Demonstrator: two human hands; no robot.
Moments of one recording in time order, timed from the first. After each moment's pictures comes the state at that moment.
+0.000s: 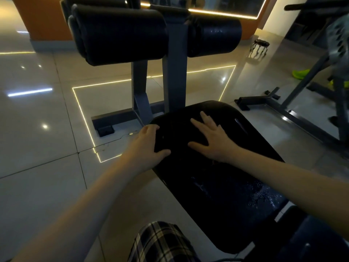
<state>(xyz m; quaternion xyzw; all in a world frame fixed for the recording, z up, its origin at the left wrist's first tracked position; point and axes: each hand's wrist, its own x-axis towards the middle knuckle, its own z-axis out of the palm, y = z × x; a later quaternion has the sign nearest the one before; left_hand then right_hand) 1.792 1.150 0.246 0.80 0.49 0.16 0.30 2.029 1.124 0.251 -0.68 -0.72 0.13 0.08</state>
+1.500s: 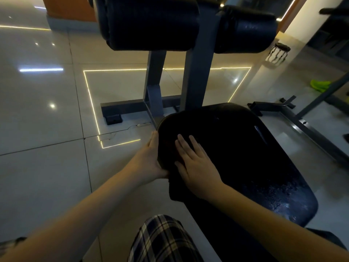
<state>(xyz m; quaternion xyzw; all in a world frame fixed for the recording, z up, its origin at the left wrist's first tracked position) 1.775 1.164 0.174 0.77 0.45 0.24 0.37 1.936 1.108 0.206 -0.65 -0.76 0.07 -0.03</state>
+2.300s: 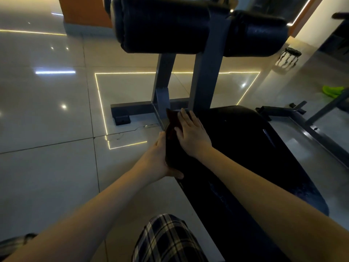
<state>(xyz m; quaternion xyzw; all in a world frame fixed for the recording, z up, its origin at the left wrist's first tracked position) 1.775 1.156 0.183 0.74 0.45 0.25 0.42 1.930 1.204 0.201 -0.67 -0.74 0.06 0.04</state>
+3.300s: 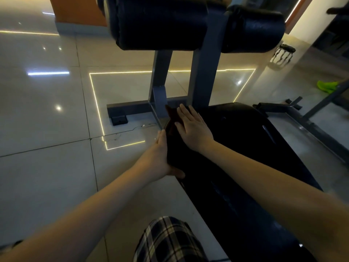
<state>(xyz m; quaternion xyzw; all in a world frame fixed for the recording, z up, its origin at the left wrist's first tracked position) 1.776 1.162 0.182 0.76 0.46 0.22 0.41 1.935 1.213 0.206 -0.67 -0.74 0.07 0.06</state>
